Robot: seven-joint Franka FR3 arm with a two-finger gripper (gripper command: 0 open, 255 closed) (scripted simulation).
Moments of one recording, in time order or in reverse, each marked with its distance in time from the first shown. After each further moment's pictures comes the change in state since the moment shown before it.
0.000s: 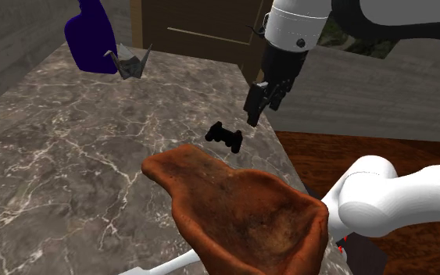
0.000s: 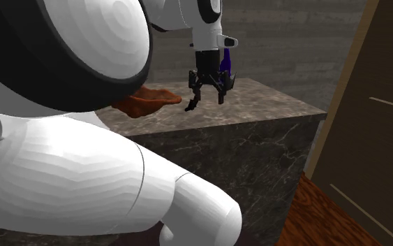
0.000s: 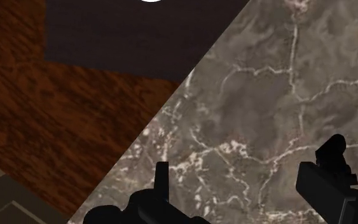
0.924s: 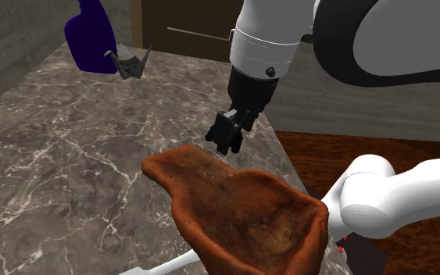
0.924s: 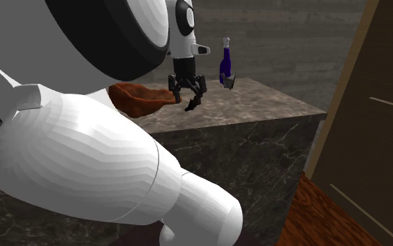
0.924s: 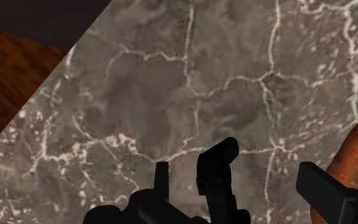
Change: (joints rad) arm 0.057 0.091 0.157 0.023 0.071 0.120 0.088
